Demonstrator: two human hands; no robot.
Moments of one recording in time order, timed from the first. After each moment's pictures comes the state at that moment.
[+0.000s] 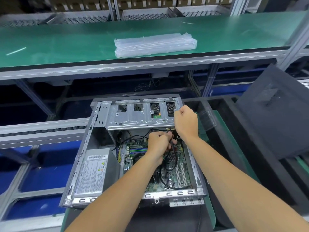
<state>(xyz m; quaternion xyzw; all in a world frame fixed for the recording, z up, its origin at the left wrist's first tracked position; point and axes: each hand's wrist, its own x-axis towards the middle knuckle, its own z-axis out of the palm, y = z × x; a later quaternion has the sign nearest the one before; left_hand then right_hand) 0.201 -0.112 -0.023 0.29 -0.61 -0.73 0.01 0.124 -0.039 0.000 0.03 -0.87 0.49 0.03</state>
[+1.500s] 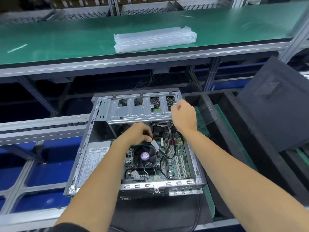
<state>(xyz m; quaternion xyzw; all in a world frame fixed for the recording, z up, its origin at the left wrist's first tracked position) 0.203 -0.210 -0.030 0.07 -0.93 -0.33 -0.14 0.127 -0.039 0.000 0.06 -0.89 0.46 0.02</state>
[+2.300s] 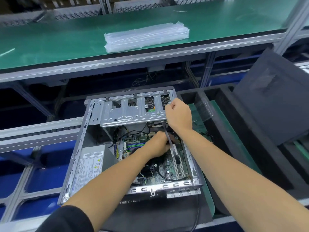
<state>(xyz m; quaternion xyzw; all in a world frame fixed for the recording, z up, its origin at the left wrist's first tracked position) 0.185 -0.133 -0.067 -0.12 -0.95 -0.29 -0.09 0.128 -0.038 0.002 0.06 -0.88 0.48 0.02</state>
